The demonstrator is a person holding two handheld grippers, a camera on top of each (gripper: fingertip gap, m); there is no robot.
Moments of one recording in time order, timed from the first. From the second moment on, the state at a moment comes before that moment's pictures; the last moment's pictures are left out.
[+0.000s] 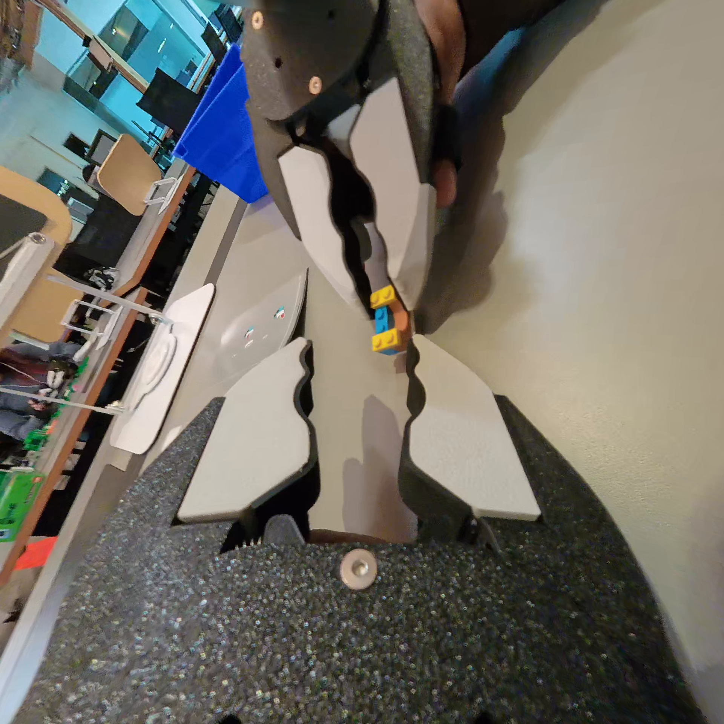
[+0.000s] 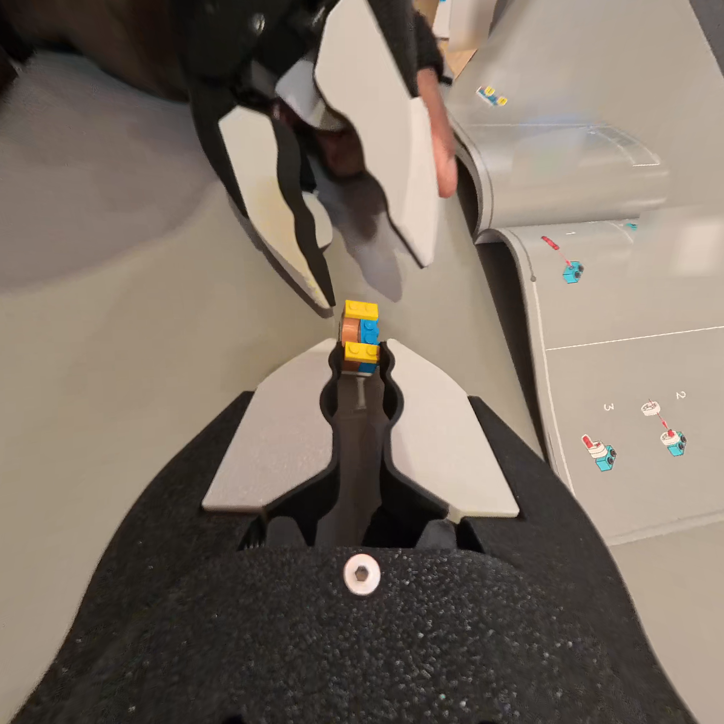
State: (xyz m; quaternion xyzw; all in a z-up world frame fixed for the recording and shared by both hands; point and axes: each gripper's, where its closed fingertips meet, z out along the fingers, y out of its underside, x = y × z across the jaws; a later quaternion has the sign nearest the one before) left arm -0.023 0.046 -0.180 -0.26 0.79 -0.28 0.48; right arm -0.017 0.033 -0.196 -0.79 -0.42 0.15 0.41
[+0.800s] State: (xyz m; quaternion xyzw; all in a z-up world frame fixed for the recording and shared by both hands) left arm -0.028 0.063 -0.148 -0.33 0.71 -0.41 0.47; right arm -0.007 0.041 -0.167 -0.79 -0.33 0.21 0.48
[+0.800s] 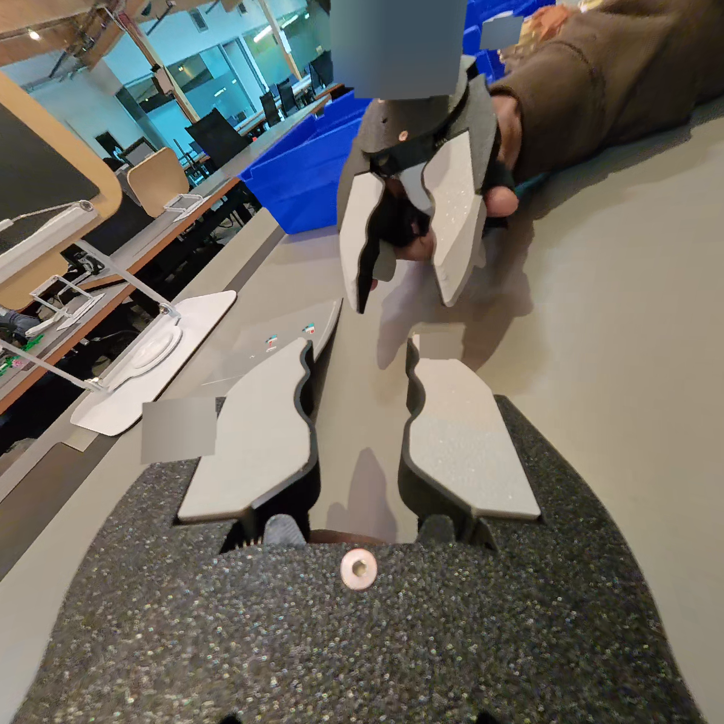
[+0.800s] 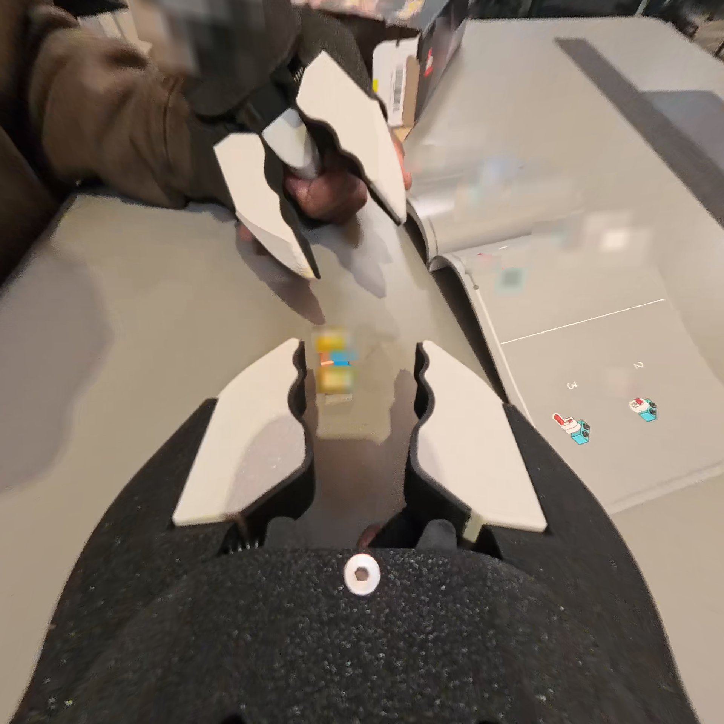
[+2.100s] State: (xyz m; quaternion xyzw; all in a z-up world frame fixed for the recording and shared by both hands) left arm -0.026 0.072 -0.149 -0.34 0.71 -0.39 0.48; right arm 0.313 -0.054 -0.205 -0.95 -0.30 0.01 0.14
